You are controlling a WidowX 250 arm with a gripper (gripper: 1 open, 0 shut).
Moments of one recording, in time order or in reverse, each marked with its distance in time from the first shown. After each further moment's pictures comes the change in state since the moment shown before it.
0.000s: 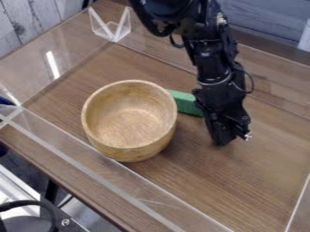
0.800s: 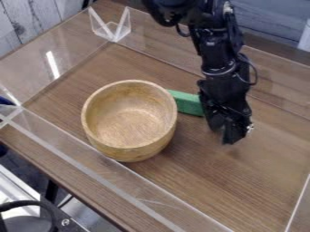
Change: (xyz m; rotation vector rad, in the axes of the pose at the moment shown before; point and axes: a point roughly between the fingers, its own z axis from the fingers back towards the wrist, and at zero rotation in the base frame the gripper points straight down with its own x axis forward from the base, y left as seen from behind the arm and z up) arm 0.007 0.002 0.004 -0.006 0.023 -0.074
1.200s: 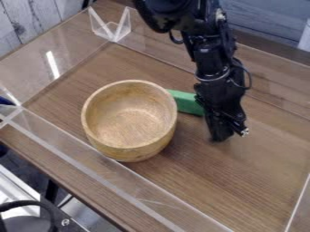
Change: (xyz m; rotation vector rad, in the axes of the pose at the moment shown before) arm -0.005 0.003 -0.005 0.007 -0.021 -0.009
